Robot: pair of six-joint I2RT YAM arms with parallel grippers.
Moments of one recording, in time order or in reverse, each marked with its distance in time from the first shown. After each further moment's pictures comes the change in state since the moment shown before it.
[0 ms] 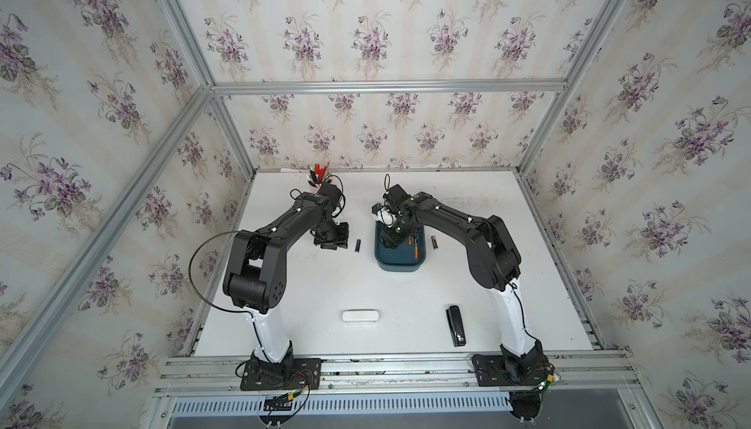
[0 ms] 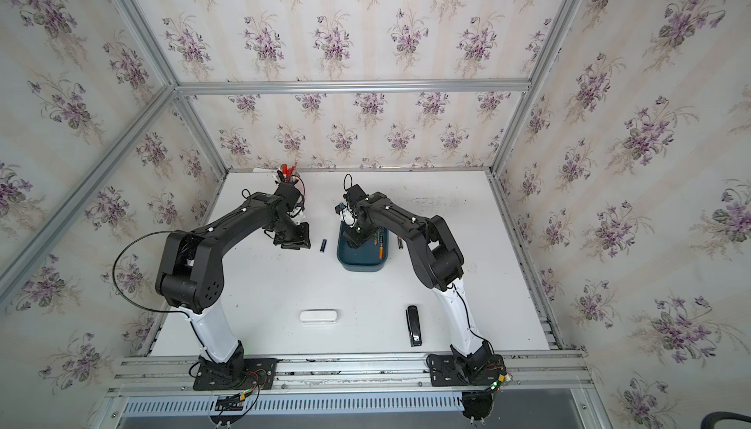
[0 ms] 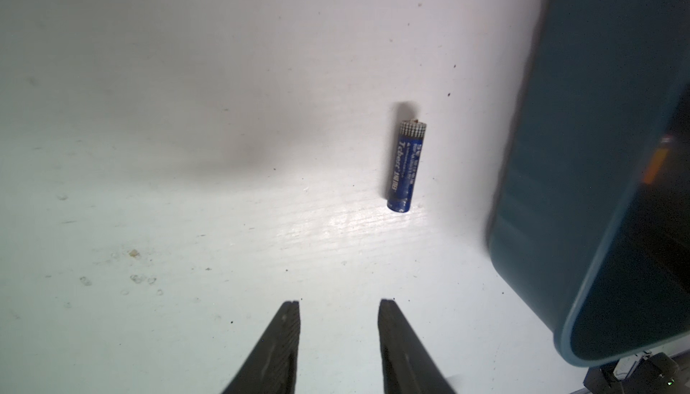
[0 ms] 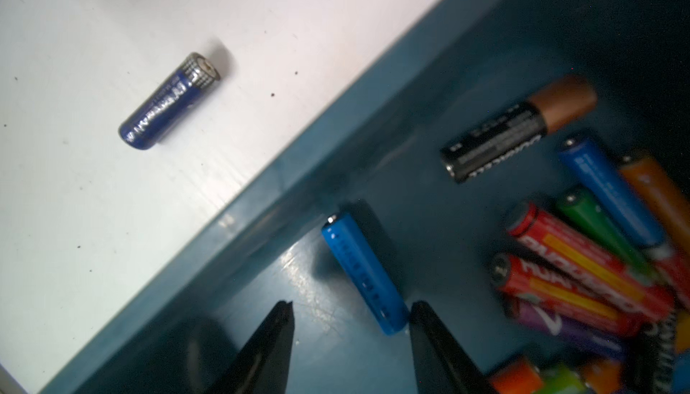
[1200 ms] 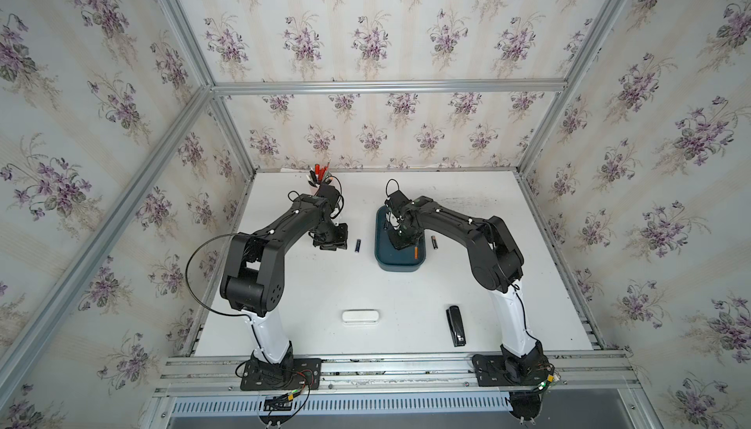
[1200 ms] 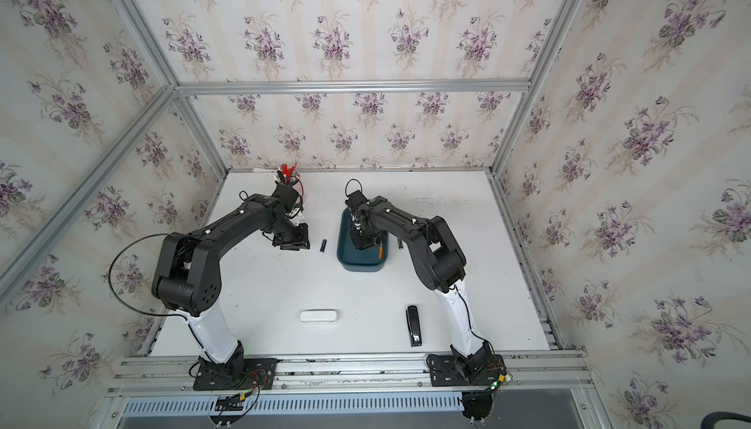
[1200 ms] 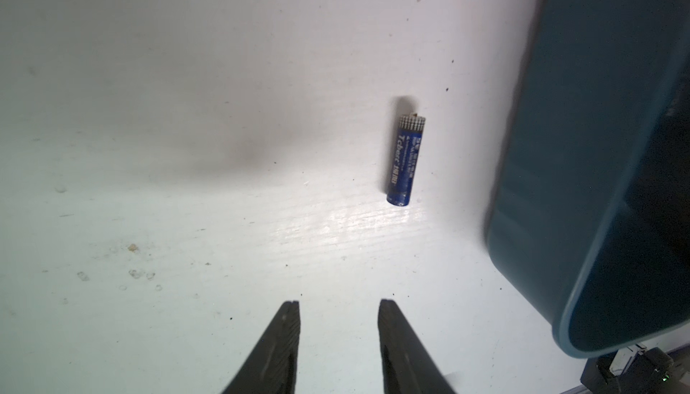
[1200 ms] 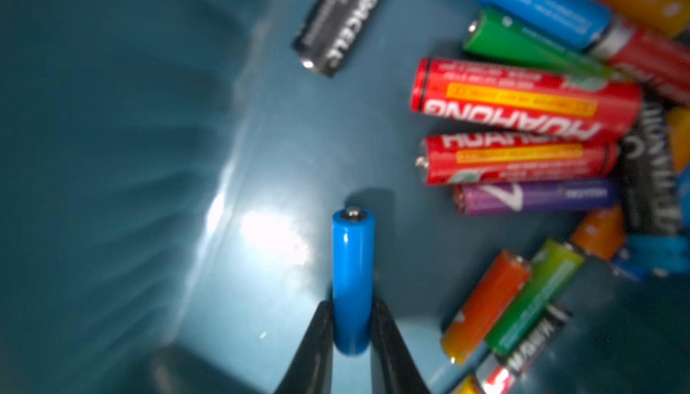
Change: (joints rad) left arm 0.004 -0.027 -0.032 0.021 0.012 0.000; right arm 0.003 -0.019 -0.066 -0.032 0.130 0.379
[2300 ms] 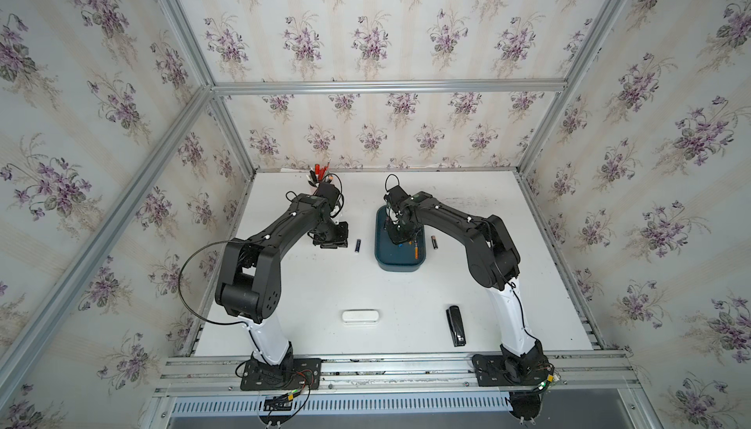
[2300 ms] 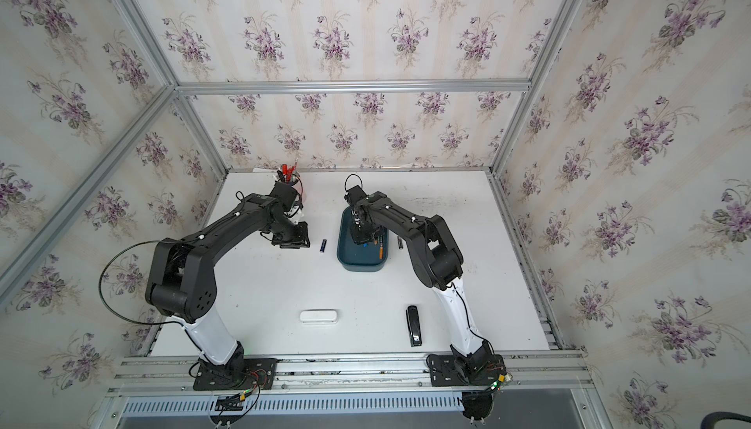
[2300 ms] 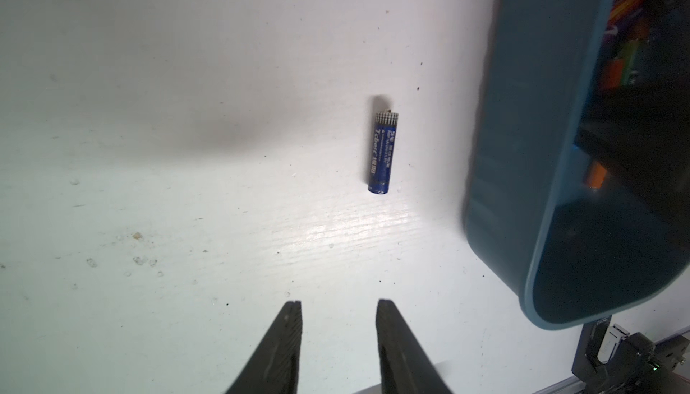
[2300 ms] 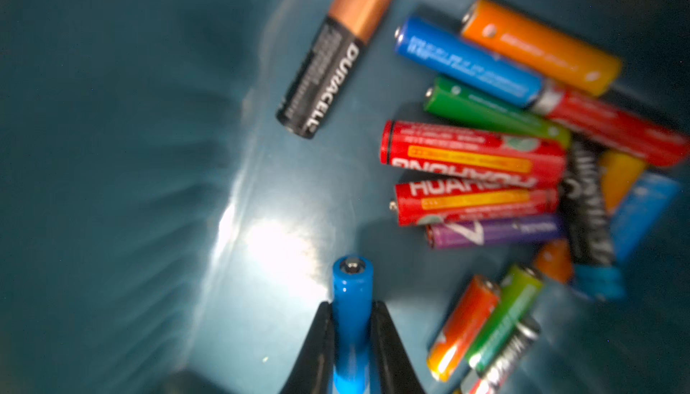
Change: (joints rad) left arm -0.012 -0.052 -0.006 -0.006 0.002 0.000; right arm -0.008 0.012 0.078 -0.024 0.002 0.040
